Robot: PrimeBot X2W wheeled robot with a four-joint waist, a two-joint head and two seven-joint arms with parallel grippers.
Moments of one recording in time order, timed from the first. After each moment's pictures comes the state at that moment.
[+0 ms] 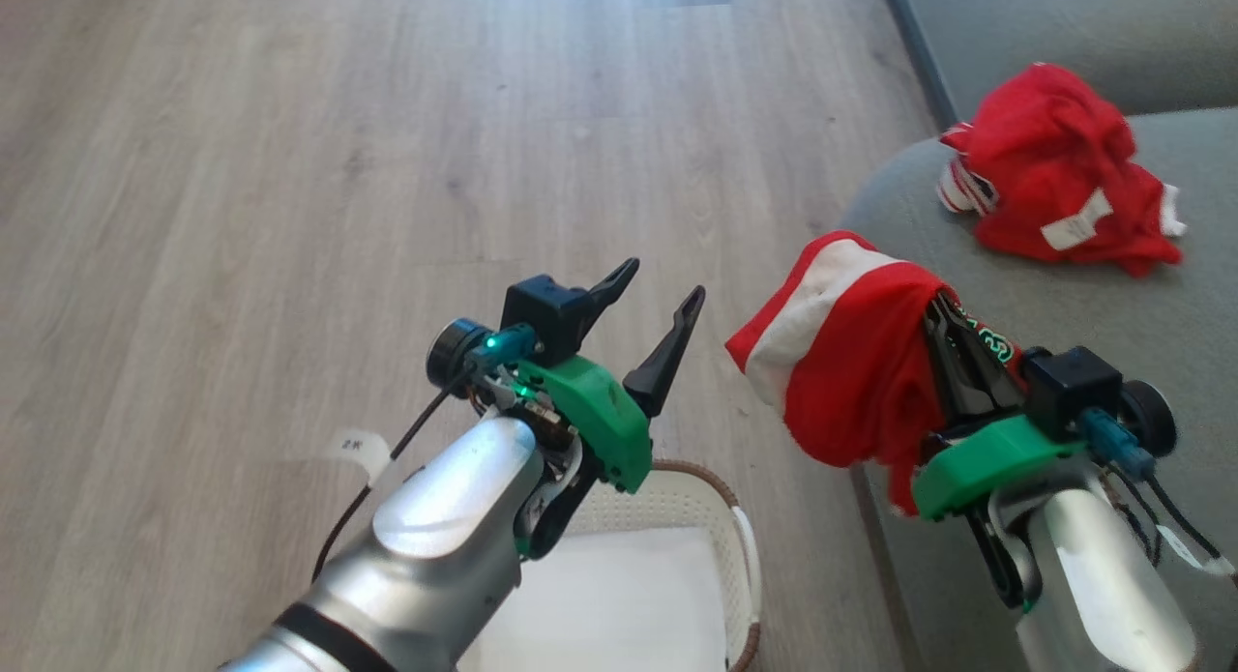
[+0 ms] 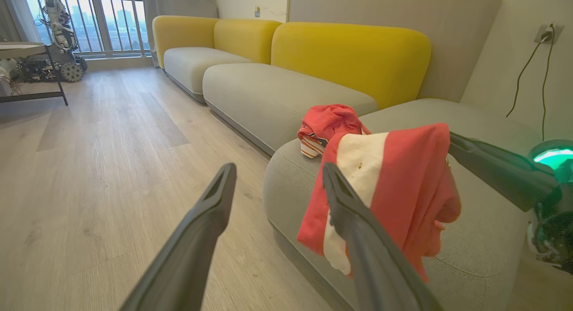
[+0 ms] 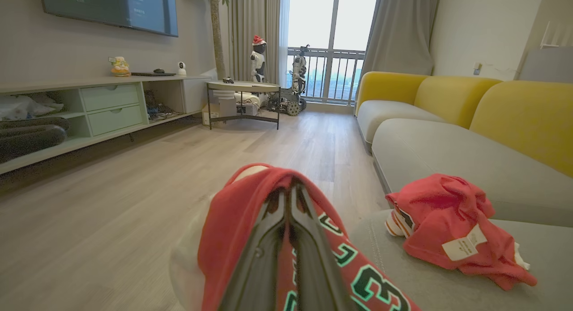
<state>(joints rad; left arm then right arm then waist) -0.68 0.05 -0.94 0.65 -0.69 0.02 -0.25 -0.25 -0.13 0.12 0.35 0.13 0.13 -0.26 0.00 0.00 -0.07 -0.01</state>
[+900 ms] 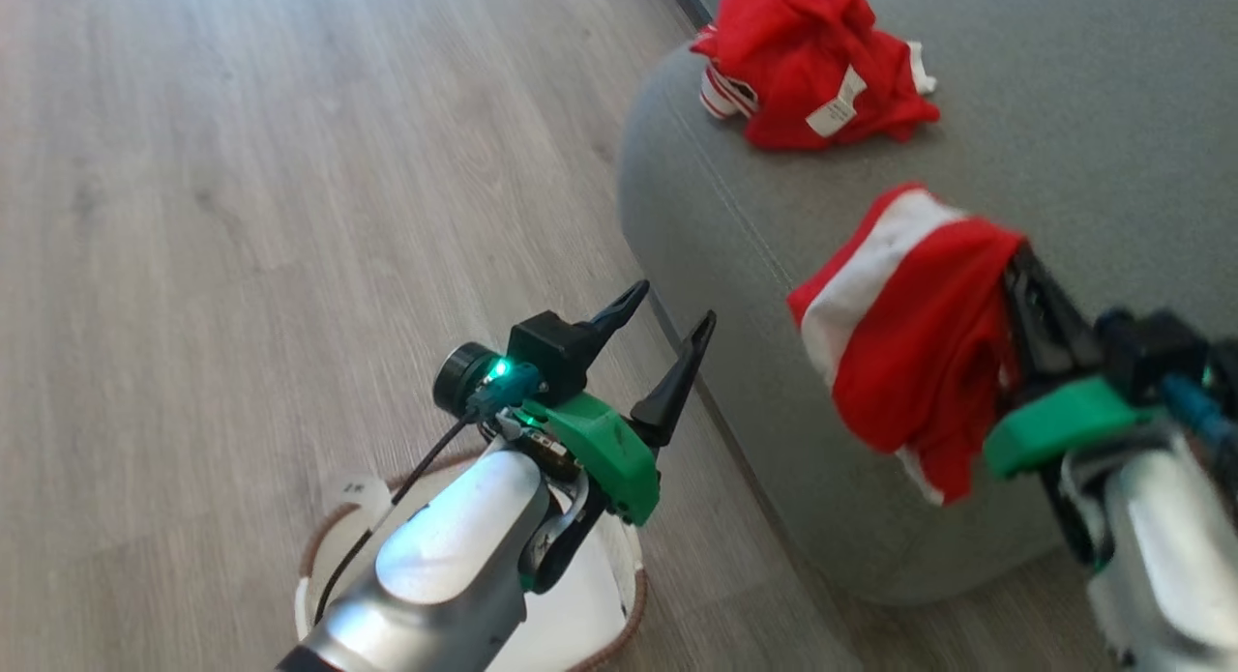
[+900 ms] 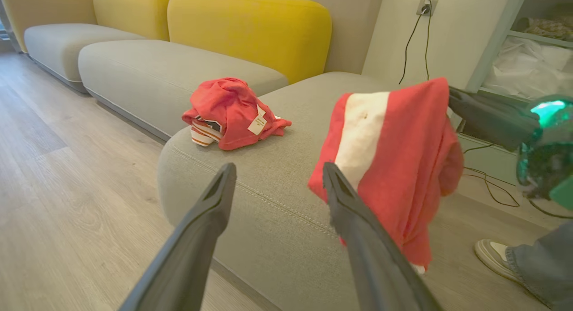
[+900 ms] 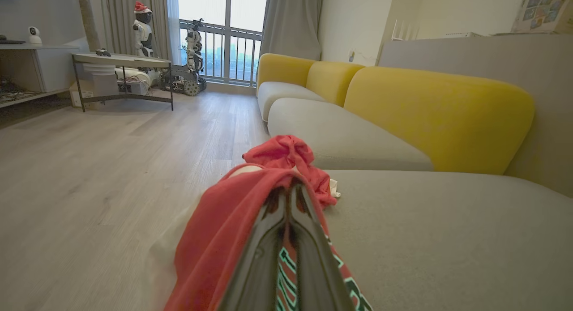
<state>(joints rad) -0.57 0.04 -0.85 0.55 -0.56 0.01 -0.25 -0.27 -0.22 0.06 0.29 0.10 0.13 -0.24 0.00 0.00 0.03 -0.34</state>
